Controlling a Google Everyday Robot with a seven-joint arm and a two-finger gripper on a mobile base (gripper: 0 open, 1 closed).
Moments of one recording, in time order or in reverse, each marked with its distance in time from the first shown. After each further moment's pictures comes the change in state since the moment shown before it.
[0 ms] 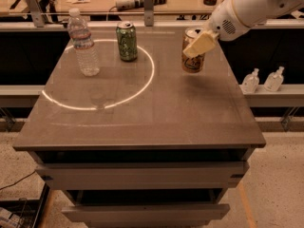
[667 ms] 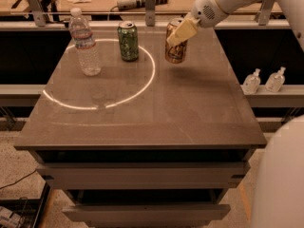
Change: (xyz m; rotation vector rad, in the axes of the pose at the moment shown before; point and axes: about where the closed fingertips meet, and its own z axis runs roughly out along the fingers) arm -0.046 -0.024 0.045 -0.110 -0.034 0.052
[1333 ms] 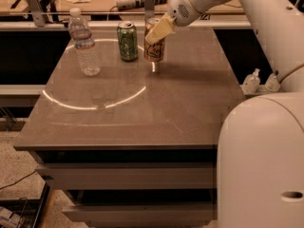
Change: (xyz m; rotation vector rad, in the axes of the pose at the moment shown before) arm -0.042 0.005 0.056 -0.100 -0.029 0.014
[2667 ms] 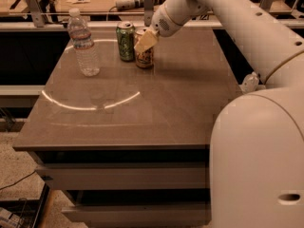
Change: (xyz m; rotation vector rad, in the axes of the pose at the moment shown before) arm 0.000 -0.004 0.061 0.068 0.059 -0.046
